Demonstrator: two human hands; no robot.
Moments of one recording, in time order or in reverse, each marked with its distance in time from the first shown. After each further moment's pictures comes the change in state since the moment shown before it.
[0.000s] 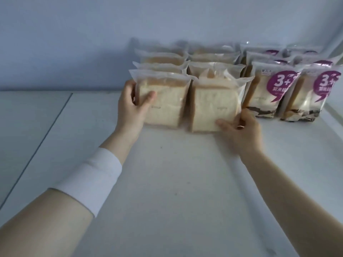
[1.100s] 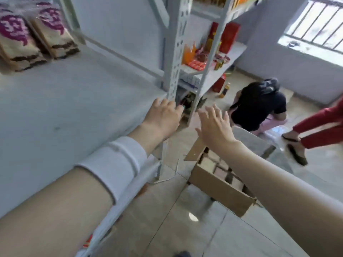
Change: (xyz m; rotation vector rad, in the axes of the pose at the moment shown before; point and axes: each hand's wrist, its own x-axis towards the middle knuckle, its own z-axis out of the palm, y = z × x) left_hand -0.442 0.161 0.209 0.933 -1.218 1.229; right_hand -0.365 0.106 -0.346 -1.296 0.149 0.356
